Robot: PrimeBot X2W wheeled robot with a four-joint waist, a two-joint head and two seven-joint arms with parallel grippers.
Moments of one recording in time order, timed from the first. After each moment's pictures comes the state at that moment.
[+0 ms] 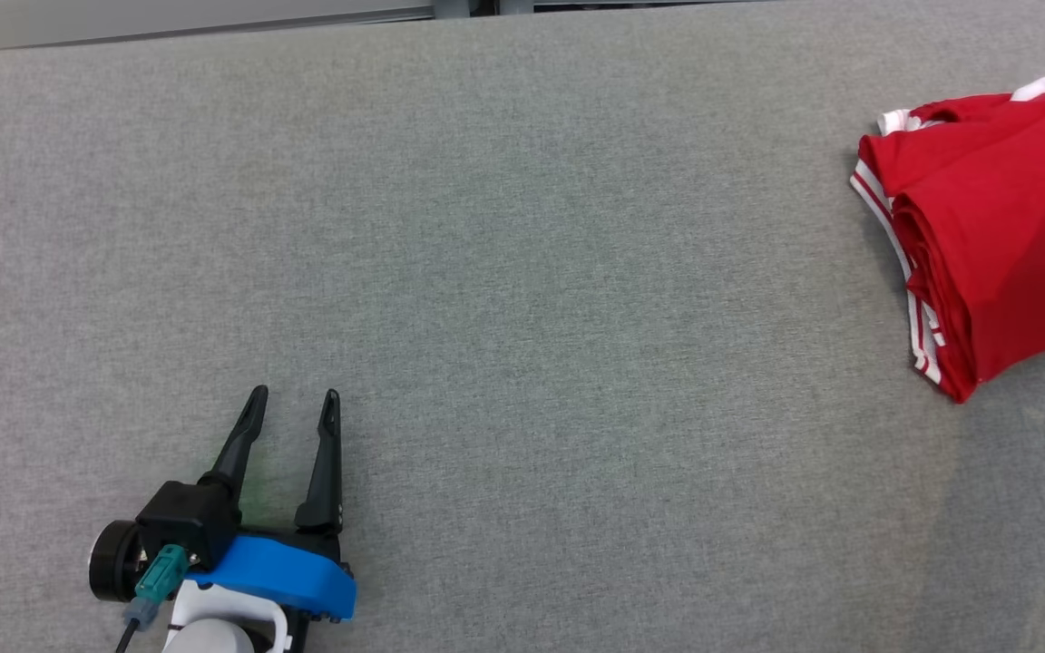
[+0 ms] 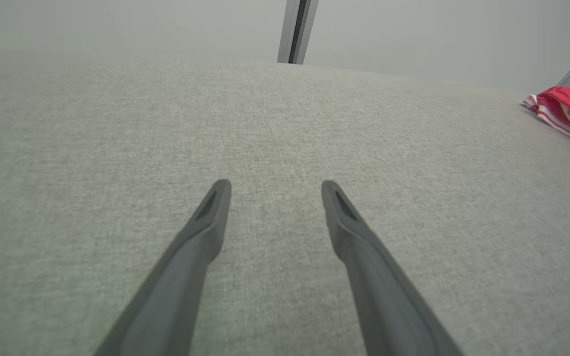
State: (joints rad) left arm -0.11 0.22 -0.28 0.17 -0.34 0.00 -0.19; right arm -0.71 -0.34 -0.33 0.49 0.01 0.13 0.34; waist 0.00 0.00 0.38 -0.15
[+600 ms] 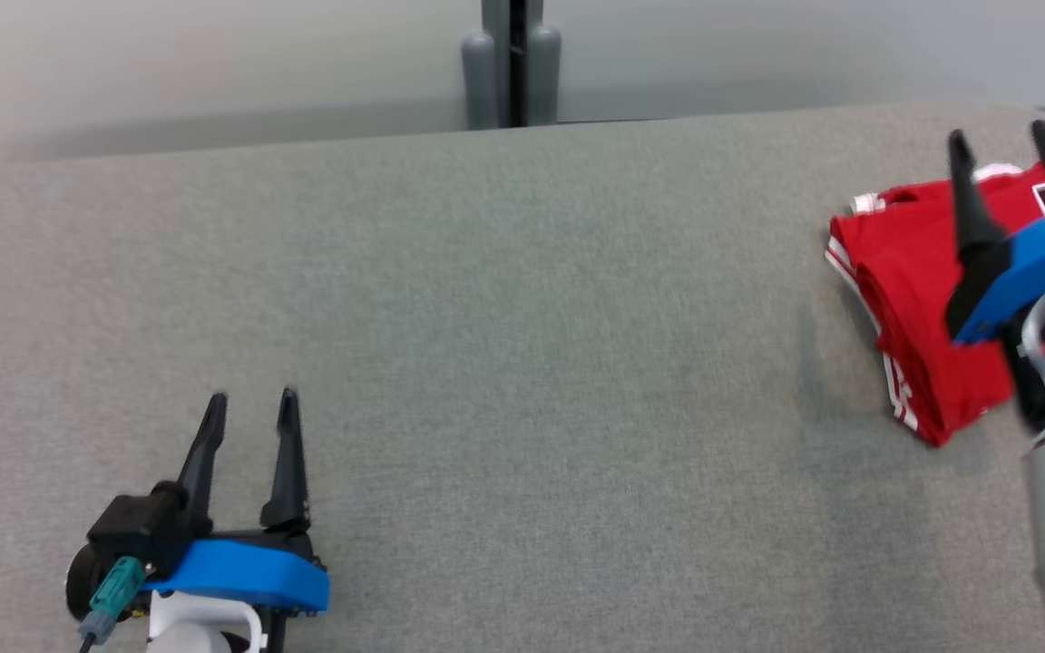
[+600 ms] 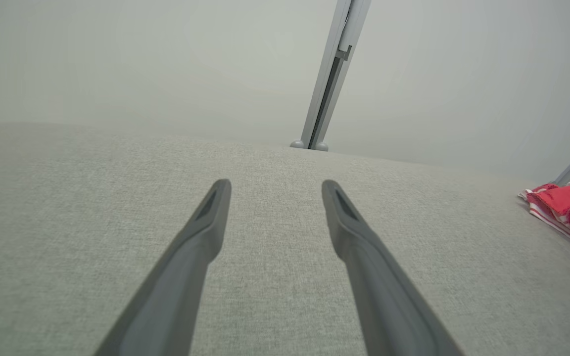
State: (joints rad) left arm -0.12 0.19 -0.22 0.21 -0.41 0.01 -0.24; right arm -0.64 -0.23 -0.13 0.41 0.03 0.13 0.13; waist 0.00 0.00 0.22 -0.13
